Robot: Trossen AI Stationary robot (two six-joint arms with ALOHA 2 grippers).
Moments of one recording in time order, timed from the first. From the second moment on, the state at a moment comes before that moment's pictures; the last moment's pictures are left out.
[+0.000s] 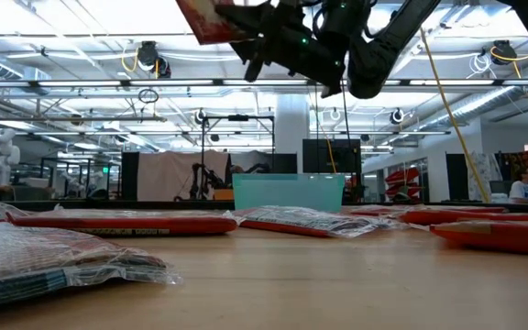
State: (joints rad) left arm 0.12 0.93 0.74 0.47 -0.07 0.91; right arm -0.25 1.92 1.04 1.29 -0.50 0.38
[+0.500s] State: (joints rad) left arm 0.09 0.89 0.74 0.19 -0.58 0.73; right arm -0.33 1.76 1.04 0.76 -0.54 0.28
